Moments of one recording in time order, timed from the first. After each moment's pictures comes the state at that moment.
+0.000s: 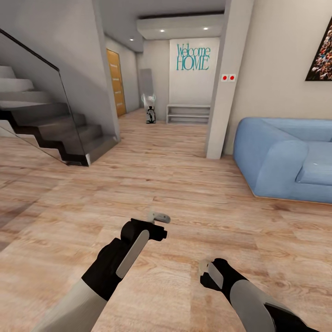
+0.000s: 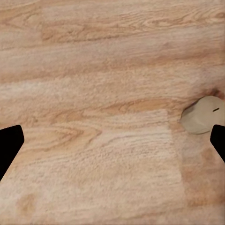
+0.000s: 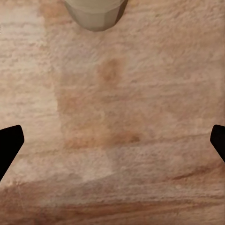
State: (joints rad) left arm -0.66 -0.10 -0.51 -1.27 0.49 1.01 0.43; right arm -0.77 0.12 -0.32 -0.19 0.03 0.54 -0.32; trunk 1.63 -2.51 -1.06
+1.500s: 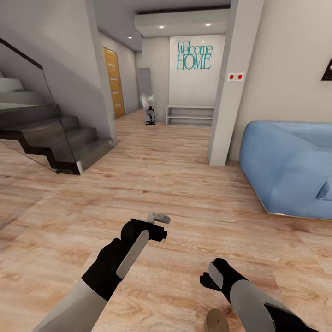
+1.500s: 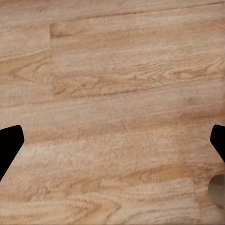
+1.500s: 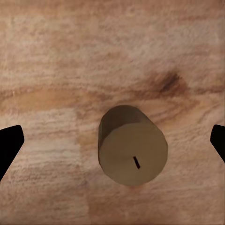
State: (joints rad) left arm -0.66 -0.10 -0.51 -1.26 0.49 1.01 0.43; right arm -0.77 0.12 -0.32 -0.19 0.03 0.54 -0.32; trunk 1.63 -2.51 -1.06
